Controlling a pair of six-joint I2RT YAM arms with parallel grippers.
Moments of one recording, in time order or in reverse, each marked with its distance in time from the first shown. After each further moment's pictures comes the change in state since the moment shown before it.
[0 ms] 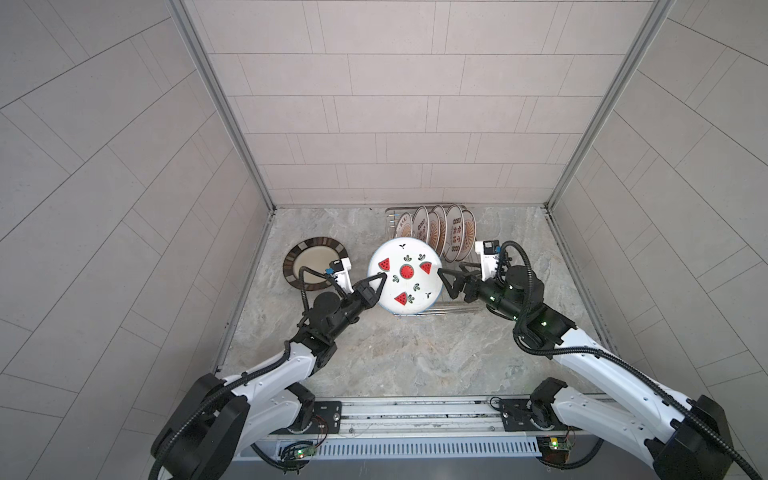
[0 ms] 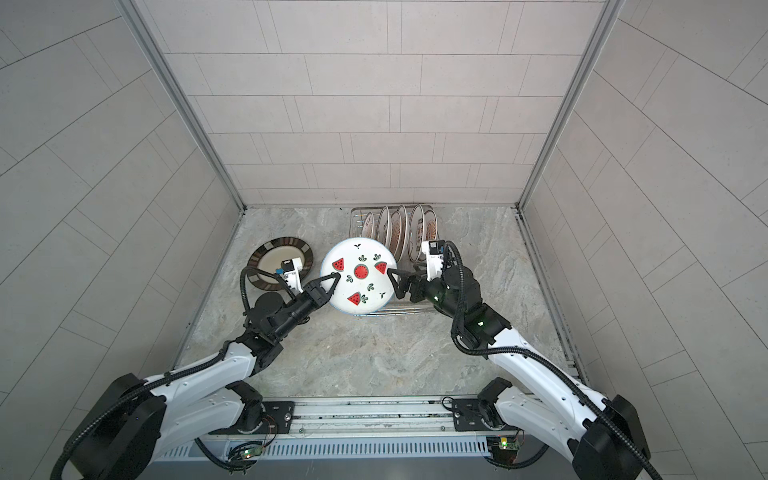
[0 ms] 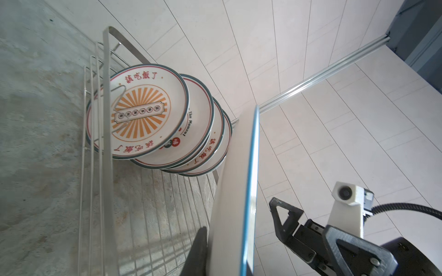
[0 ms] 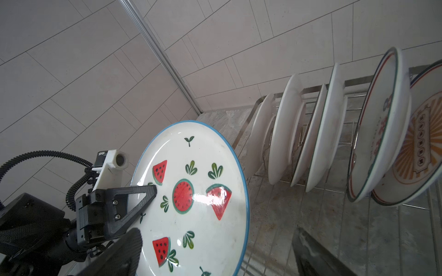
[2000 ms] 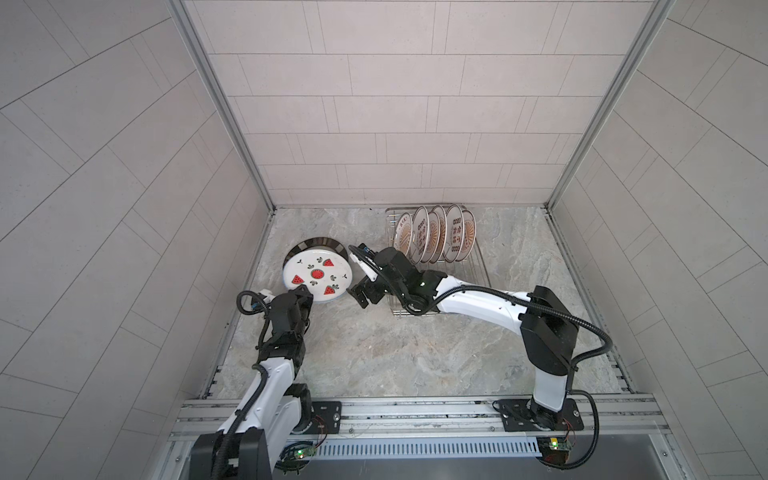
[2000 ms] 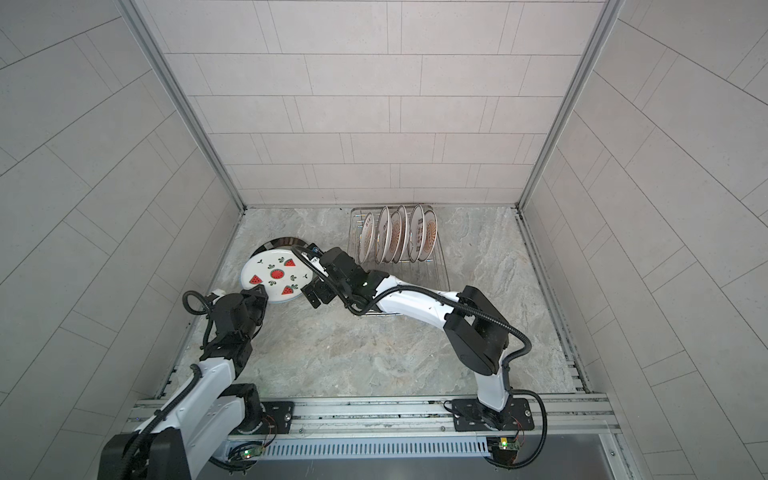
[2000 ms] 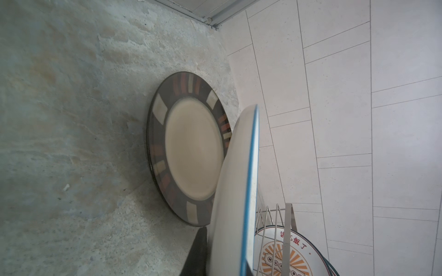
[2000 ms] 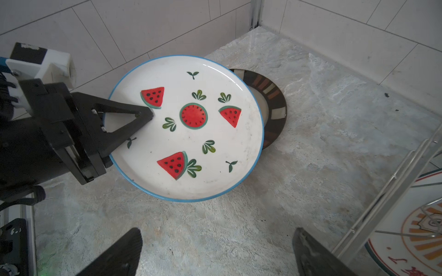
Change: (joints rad) left arm 0.587 -0.183 -0.080 -0.471 -0.244 -0.194; right arm 0.375 0.961 0.818 -0.240 0.141 -0.388
